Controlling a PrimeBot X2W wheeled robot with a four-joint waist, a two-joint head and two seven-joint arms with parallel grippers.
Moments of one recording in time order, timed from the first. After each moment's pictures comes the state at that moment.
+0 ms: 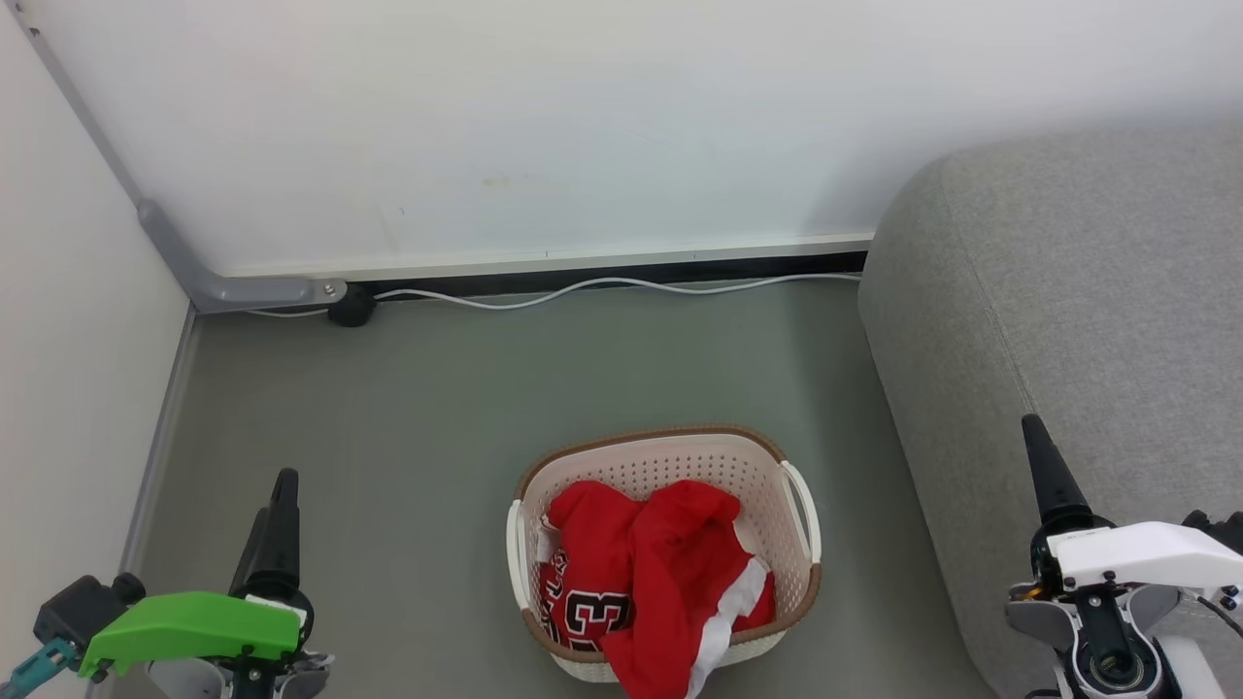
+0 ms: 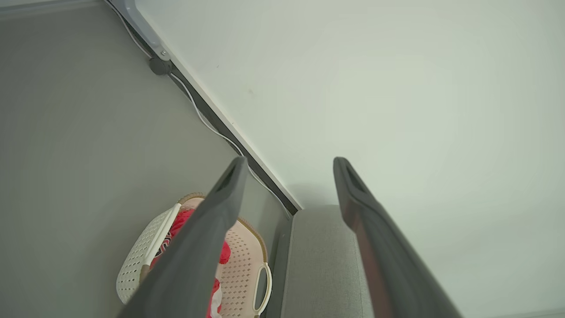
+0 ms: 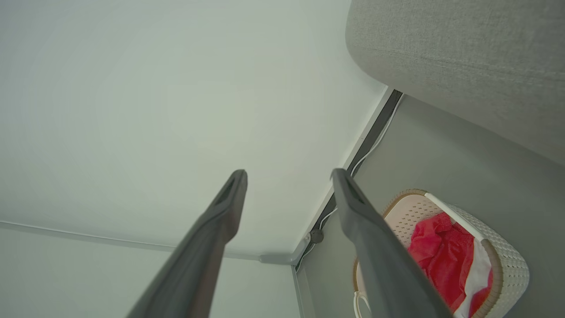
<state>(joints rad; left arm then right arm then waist) 0.00 0.03 0.01 0.21 -1.18 -0.10 -0.01 0.01 -0.03 -0.04 0.25 1.21 0.06 -0.02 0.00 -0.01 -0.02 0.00</state>
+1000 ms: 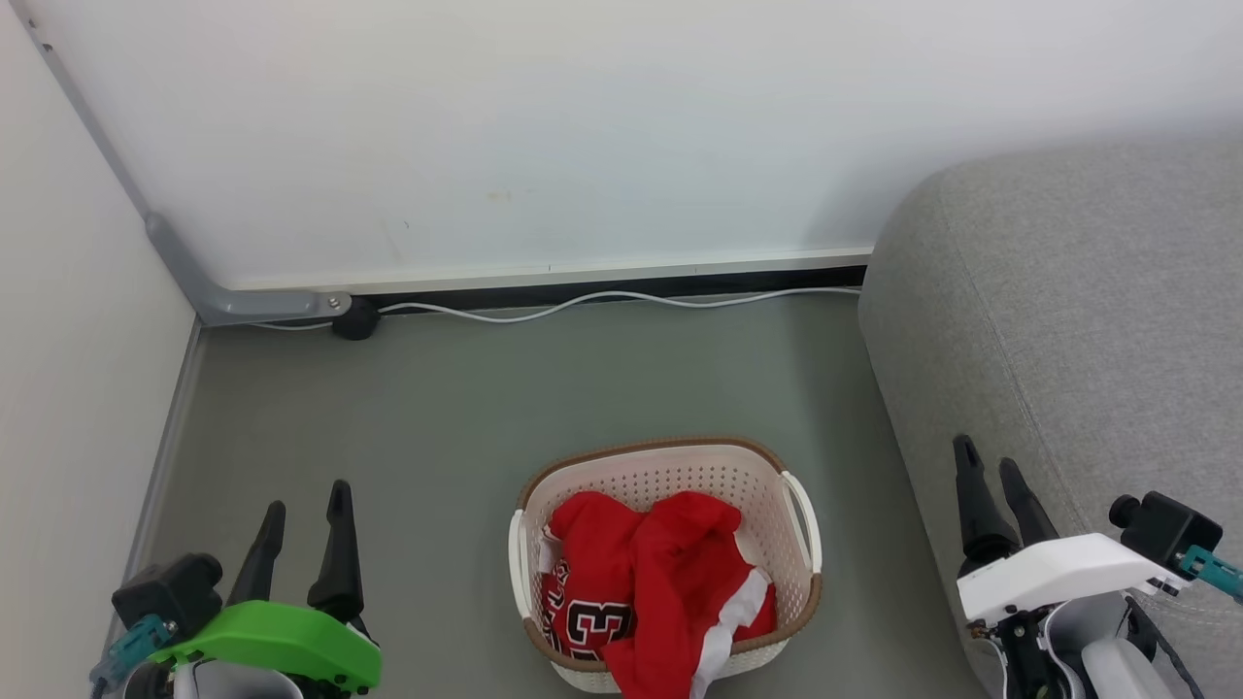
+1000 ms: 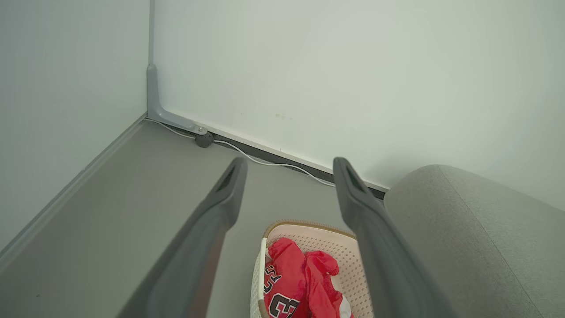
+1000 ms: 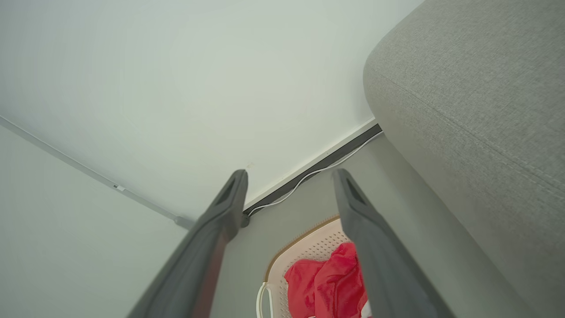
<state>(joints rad) 0.05 0.06 -0.12 0.13 -0.61 0.00 -0.12 0.05 -0.04 0.10 0.20 0.72 -0.01 -0.12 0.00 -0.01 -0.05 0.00</state>
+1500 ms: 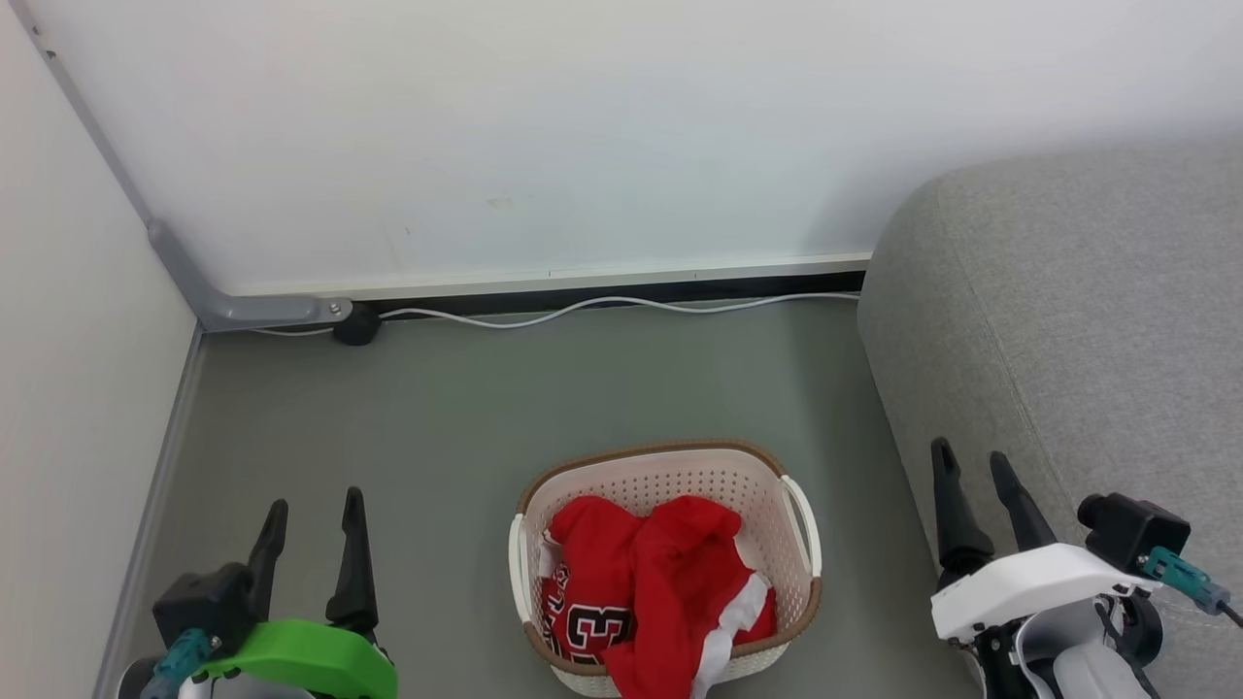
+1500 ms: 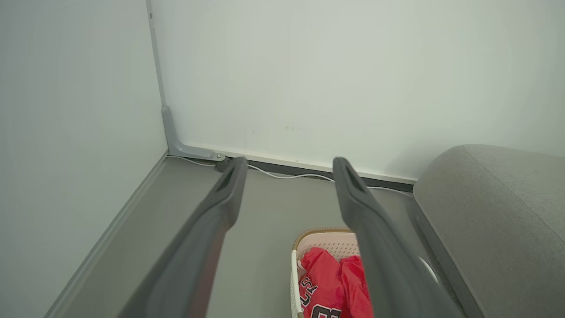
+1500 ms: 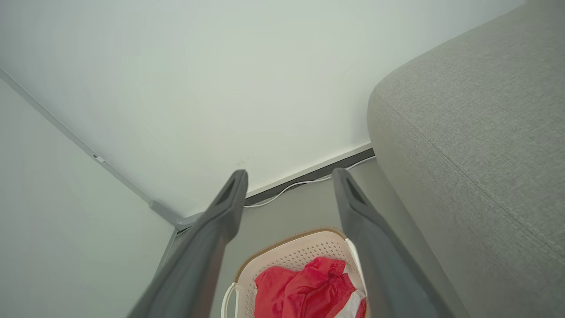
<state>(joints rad) 0.07 0.06 -0.15 0.10 -0.41 0.03 -0.16 0.07 -0.04 0.14 0.17 0.53 -0.04 -0.17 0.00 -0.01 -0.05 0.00</state>
